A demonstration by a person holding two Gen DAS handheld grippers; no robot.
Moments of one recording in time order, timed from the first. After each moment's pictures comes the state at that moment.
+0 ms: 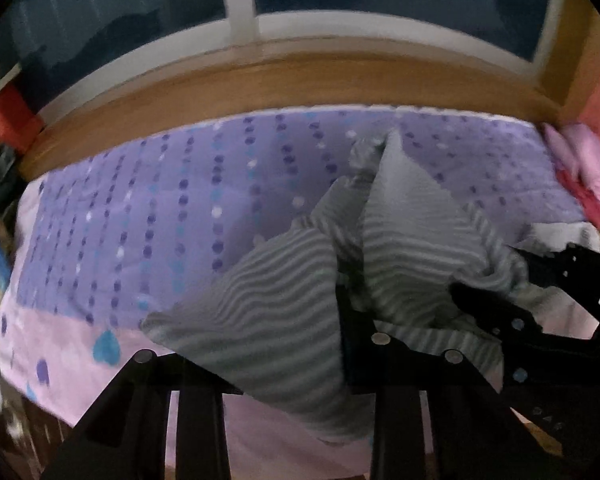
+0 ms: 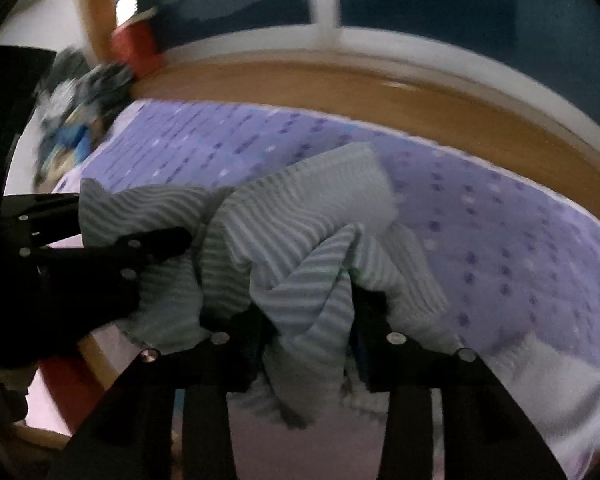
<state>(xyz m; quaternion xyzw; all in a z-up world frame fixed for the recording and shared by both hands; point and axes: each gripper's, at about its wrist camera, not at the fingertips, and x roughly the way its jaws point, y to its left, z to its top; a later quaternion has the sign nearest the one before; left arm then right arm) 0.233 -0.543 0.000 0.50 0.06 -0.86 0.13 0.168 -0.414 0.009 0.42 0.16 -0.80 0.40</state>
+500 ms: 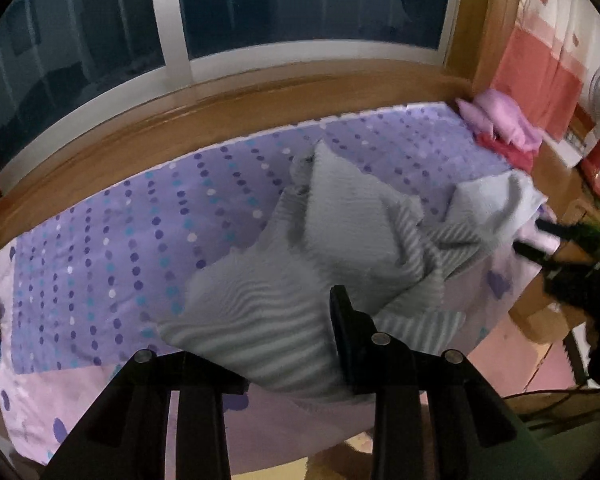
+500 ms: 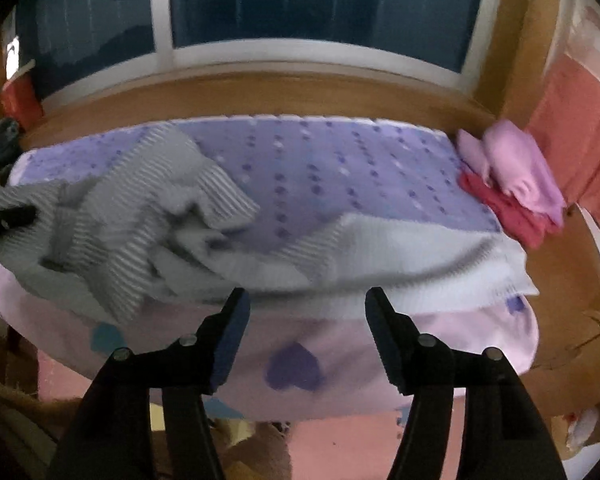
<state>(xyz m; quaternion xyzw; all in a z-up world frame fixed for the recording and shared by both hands) 0.280 -0.546 0.030 0.46 0.02 -0.89 0.00 0.190 -0.294 0.005 0.43 0.15 -0.87 0.19</state>
